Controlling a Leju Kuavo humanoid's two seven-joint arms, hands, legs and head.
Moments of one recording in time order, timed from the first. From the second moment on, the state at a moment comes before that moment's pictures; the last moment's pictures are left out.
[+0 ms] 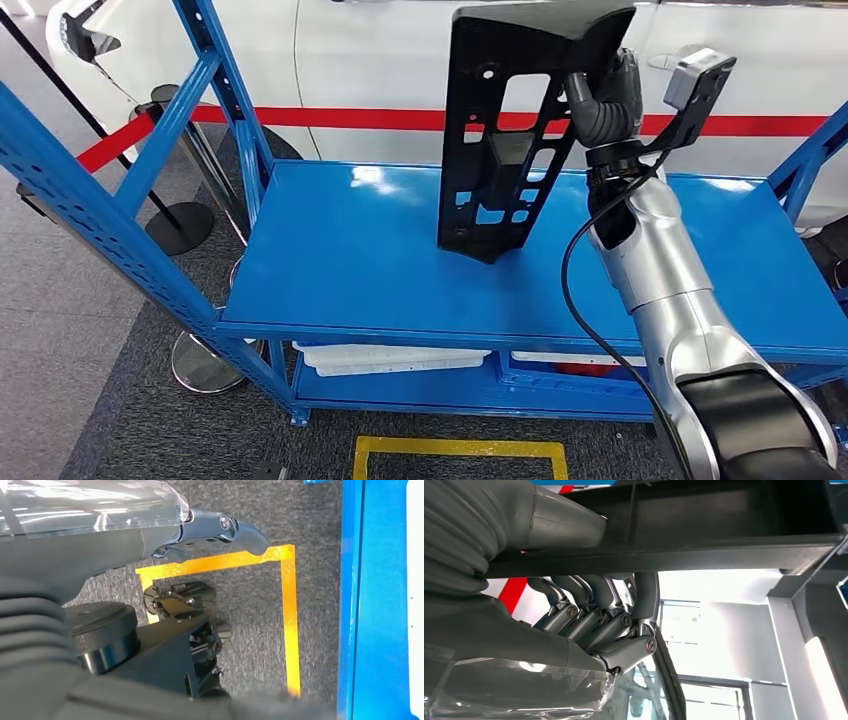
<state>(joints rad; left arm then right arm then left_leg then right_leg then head) -0.10 -0.21 0.53 -0.19 -0.43 -0.04 -0.47 -0.97 -0.01 0.30 -0.98 -0.42 0.05 -0.47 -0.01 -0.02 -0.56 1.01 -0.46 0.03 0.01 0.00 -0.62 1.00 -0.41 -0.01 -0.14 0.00</state>
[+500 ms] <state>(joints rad) -0.12 -0.21 0.51 -0.19 -0.41 -0.10 -0.42 -0.96 -0.03 0.27 -1.09 -0.32 0.03 -0.41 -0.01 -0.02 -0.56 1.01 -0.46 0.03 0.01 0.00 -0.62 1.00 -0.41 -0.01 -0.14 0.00</state>
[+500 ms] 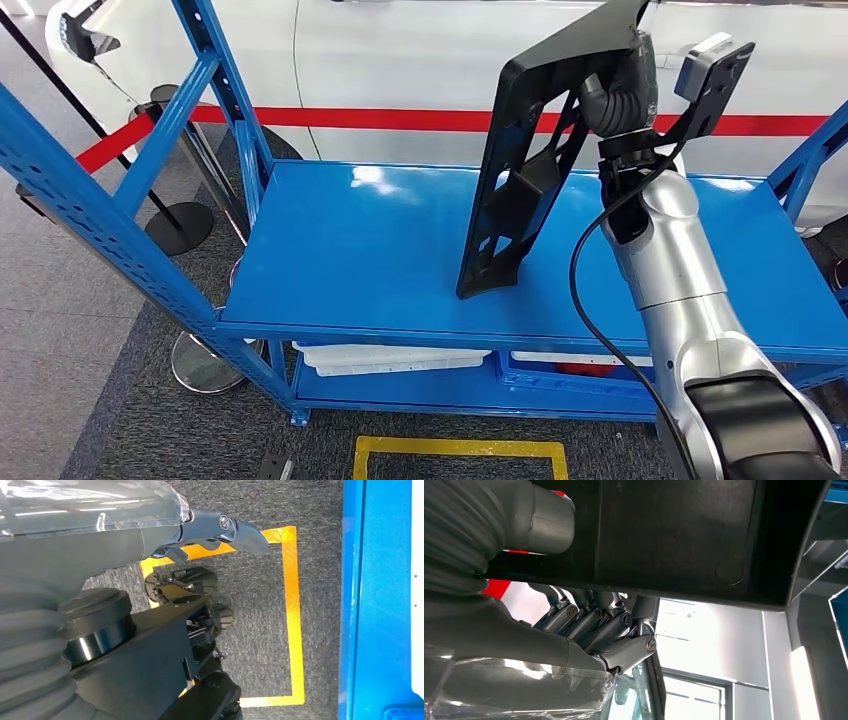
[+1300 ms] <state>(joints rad) -0.13 -0.21 0.51 -0.19 -0.38 -0.10 -0.42 -1.06 -0.01 0.27 -1.05 -0.31 0.09 -0.37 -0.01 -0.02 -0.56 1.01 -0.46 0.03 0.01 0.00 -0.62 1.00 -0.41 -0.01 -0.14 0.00</state>
